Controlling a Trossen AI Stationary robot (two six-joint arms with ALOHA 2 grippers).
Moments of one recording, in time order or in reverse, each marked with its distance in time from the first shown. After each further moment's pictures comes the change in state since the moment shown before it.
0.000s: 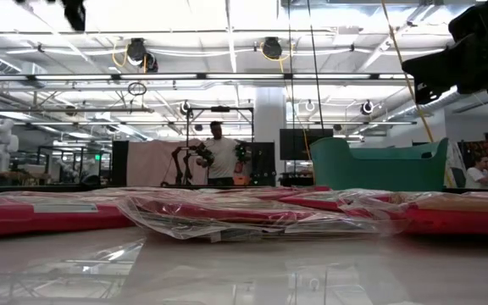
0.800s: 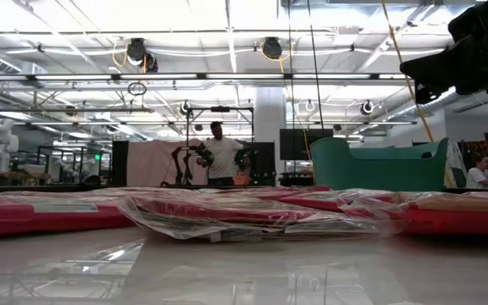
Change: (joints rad) left arm 0.087 0.512 0.710 -0.533 -0.024 -0.005; right arm 0.000 0.000 0.000 0.000 0.026 -0.019
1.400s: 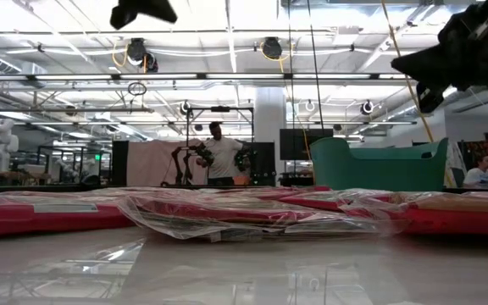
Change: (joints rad) left arm 0.008 0.222 -0.014 -0.232 -0.023 -0.372; right arm 0.000 0.015 0.009 0.038 0.134 0.326
